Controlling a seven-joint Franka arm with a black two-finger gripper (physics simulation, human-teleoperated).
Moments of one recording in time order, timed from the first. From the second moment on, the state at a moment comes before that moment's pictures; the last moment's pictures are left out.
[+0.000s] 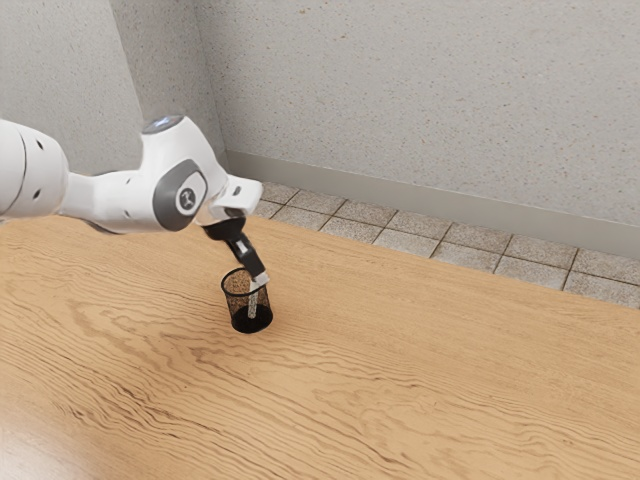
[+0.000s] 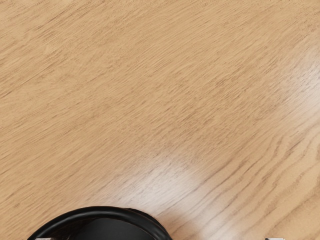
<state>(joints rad) 0.30 0.27 -0.29 -1.99 -0.16 2.46 0.72</state>
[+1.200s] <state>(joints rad) 0.34 0.22 -0.33 -2.01 -0.15 2.44 1.03</state>
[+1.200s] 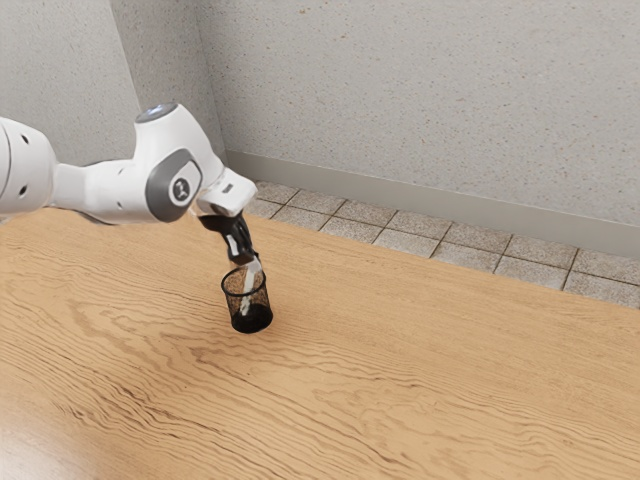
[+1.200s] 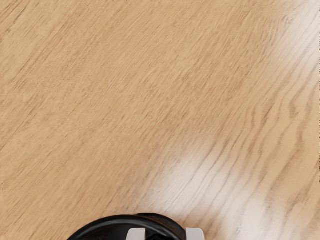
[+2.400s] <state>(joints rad) 0.73 0.72 -0.32 -1.46 -0.43 1.84 0.73</state>
